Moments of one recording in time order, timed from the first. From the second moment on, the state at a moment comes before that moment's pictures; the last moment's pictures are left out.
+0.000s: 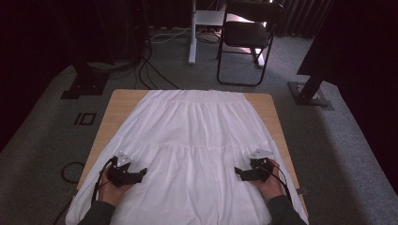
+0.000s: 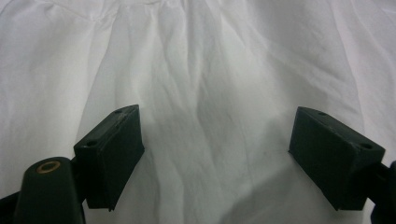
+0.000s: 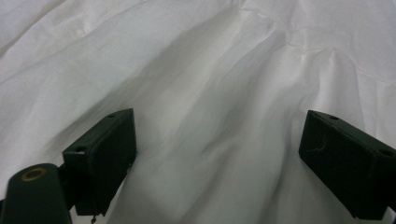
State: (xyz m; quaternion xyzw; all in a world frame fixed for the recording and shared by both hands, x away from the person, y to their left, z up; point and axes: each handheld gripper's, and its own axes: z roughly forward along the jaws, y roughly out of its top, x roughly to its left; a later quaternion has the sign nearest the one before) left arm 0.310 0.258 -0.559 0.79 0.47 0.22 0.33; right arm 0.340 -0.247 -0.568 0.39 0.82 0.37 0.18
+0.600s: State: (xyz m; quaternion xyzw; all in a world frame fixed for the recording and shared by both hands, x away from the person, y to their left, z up) left arm 0.296 0.311 -0.525 0.73 0.53 0.27 0.34; right arm 0.340 -0.247 -0.568 0.40 0.82 0.37 0.18
